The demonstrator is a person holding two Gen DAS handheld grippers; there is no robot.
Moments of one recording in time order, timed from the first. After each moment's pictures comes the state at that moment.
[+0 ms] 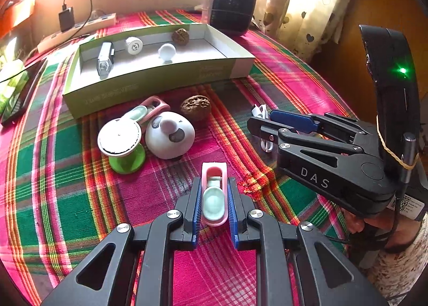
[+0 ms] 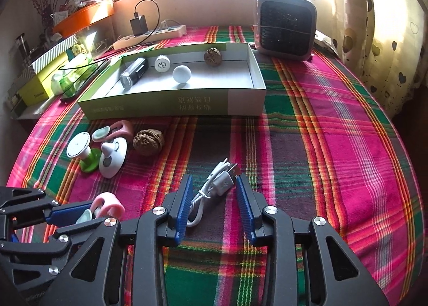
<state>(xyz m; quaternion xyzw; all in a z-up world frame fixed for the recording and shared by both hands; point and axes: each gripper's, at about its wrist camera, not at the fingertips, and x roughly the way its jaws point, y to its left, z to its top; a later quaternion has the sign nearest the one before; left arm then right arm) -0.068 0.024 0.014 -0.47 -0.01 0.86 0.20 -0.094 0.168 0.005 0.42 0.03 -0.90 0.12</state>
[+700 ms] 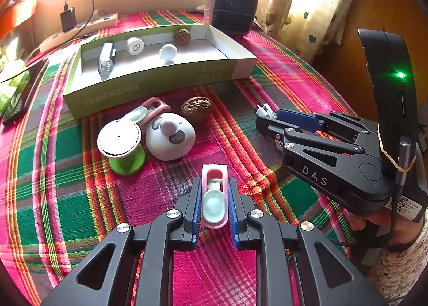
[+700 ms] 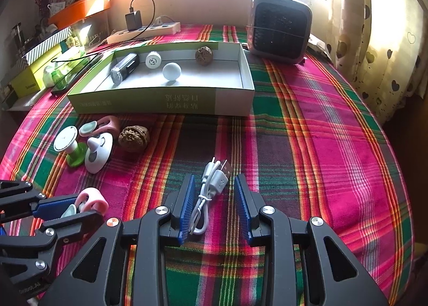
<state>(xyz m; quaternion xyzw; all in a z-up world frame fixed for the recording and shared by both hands) -0.070 0.025 0.014 -0.47 -0.01 0.86 0.20 -0.098 0.171 0.005 0.42 0.06 -0.90 0.10</state>
